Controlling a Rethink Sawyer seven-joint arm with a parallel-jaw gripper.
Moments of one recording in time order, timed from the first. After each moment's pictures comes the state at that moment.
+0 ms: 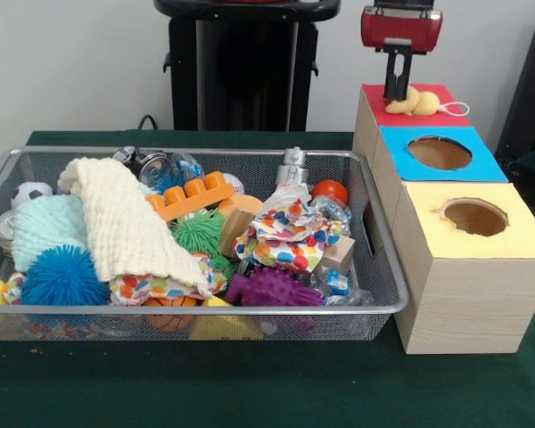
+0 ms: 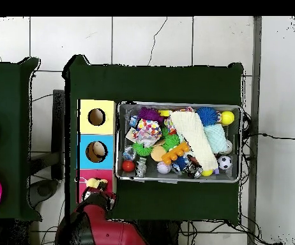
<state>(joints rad) 0.11 -0.88 -0.04 2.35 0.19 -0.17 1.95</state>
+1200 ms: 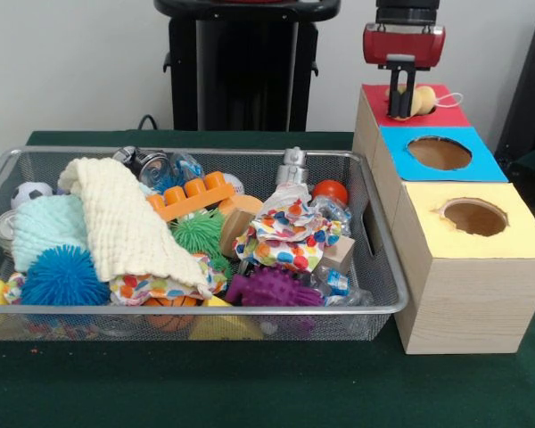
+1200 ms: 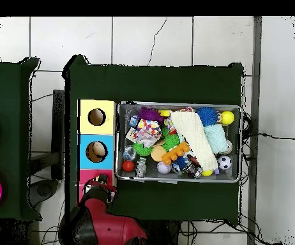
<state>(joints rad) 0.08 -0.82 -0.01 2.33 0.19 -0.28 1.95</state>
